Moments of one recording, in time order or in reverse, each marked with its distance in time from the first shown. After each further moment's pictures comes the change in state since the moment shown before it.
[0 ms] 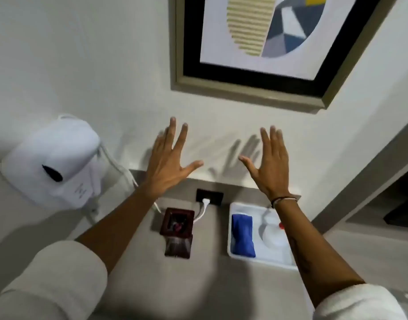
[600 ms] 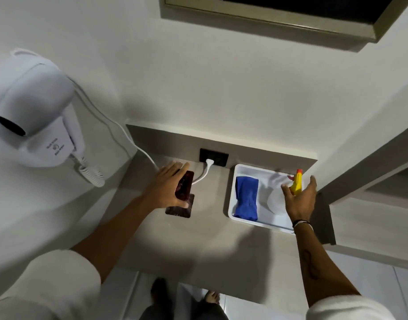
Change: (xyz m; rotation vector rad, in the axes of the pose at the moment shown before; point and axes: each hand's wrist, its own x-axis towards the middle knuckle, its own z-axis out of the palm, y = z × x) left_hand -0.145 -0.033 0.117 -0.025 -0.709 -0.069; right_hand -0.182 0.130 0.072 0.328 -0.254 0.958
